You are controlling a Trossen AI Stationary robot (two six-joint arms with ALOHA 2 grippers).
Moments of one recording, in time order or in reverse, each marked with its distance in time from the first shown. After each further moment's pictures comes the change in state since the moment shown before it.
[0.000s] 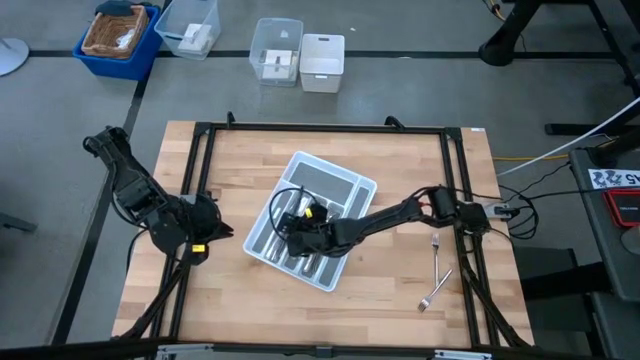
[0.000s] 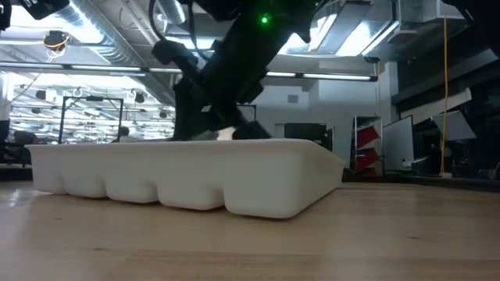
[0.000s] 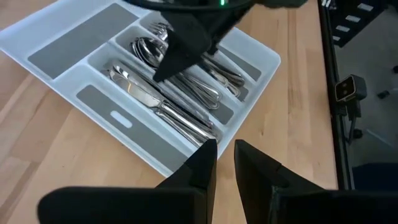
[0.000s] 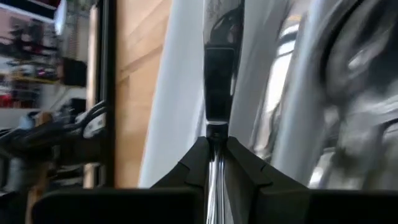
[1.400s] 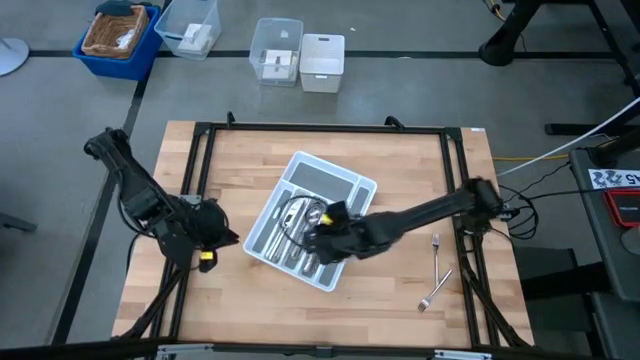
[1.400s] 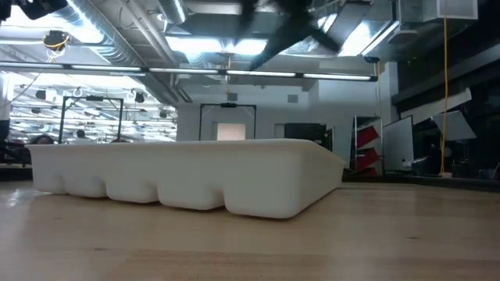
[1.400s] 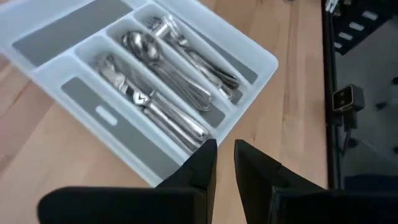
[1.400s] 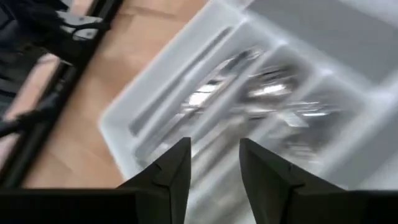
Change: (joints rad) left arm 0.001 0.082 0.000 0.066 -0.003 -0.080; right arm 0.100 -0.301 0.001 -0.463 -0.095 -0.440
